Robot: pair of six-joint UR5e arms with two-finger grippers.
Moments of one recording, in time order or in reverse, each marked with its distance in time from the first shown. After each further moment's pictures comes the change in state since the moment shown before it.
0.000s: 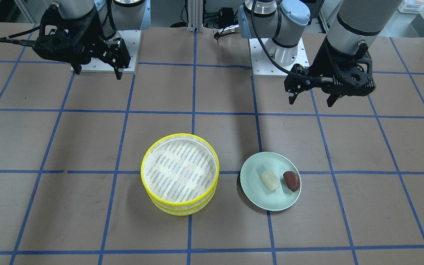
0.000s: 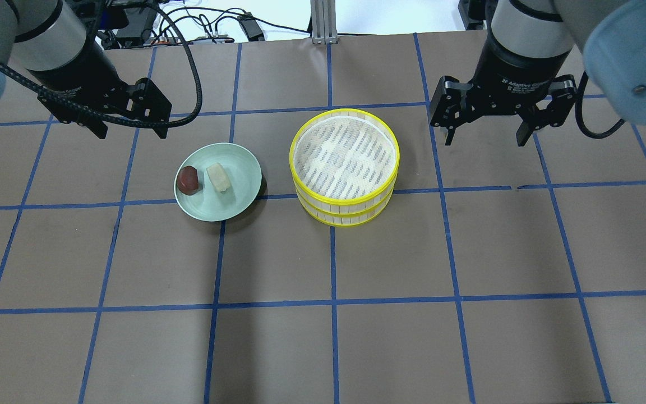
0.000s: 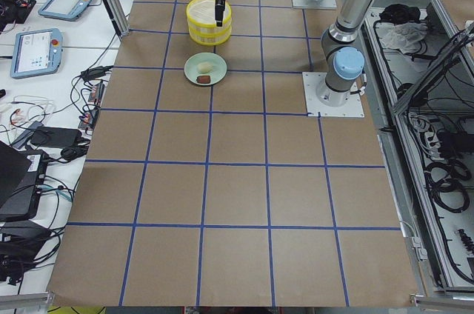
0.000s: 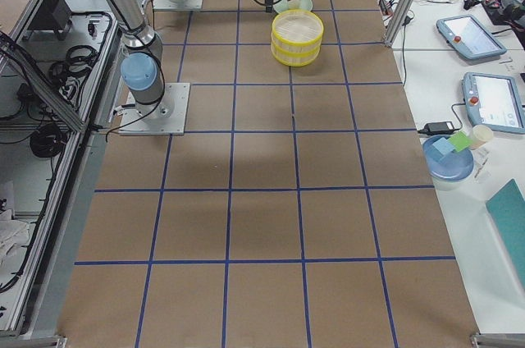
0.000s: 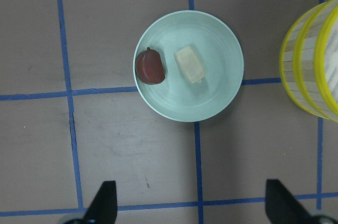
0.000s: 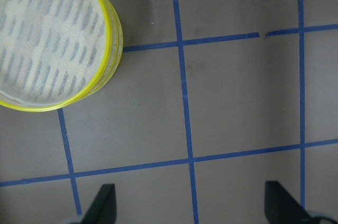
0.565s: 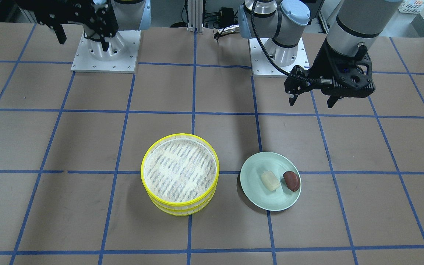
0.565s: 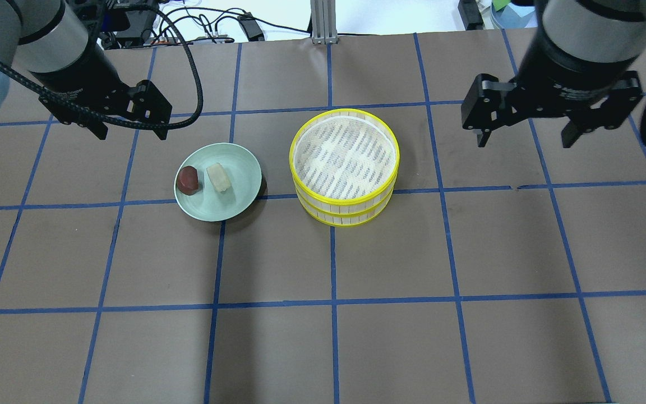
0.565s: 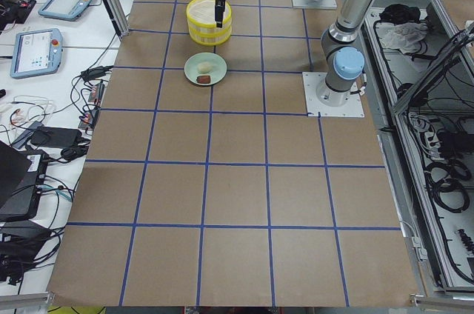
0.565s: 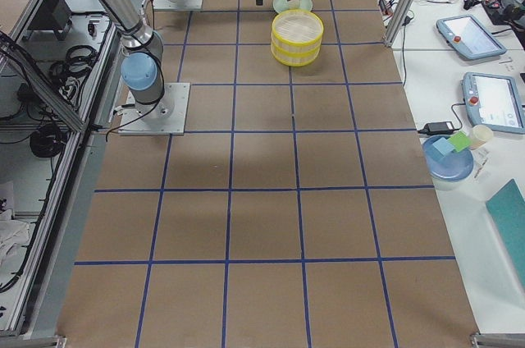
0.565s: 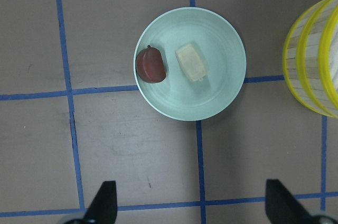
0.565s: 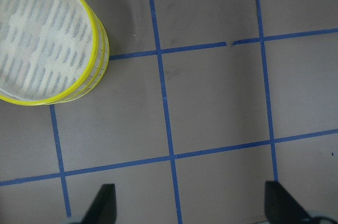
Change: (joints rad) left arm 0.001 -0.003 -0.003 0.005 0.006 0.001; right arm -0.013 -0.166 -0.001 0.031 -0.048 0.001
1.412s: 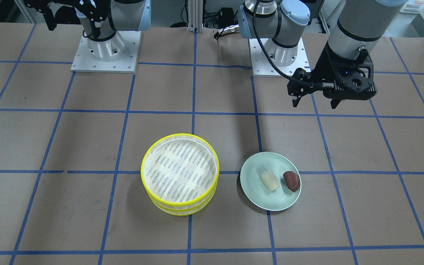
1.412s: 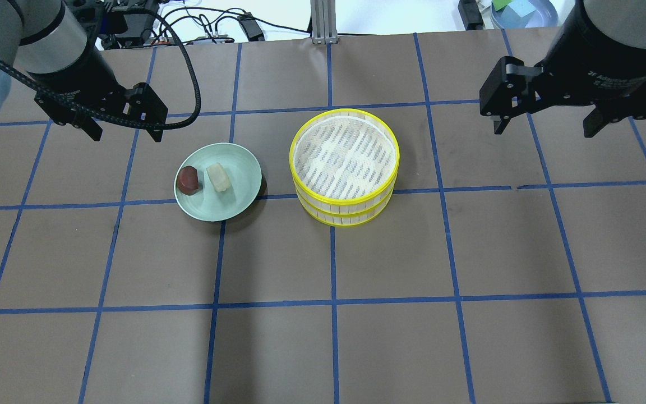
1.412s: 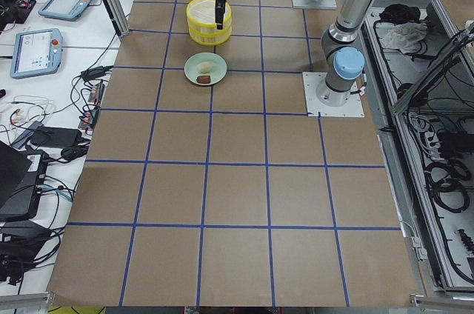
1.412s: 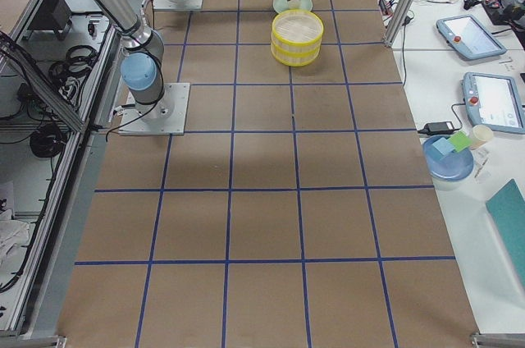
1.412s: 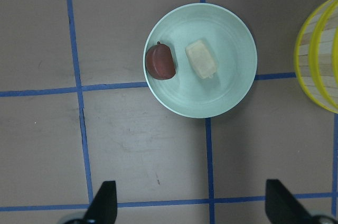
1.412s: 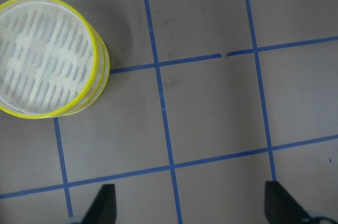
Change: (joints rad) left arm 0.004 -0.011 0.000 -0.001 0.032 -0.002; right arm -0.022 0.009 -0.022 -0.022 0.006 -0.003
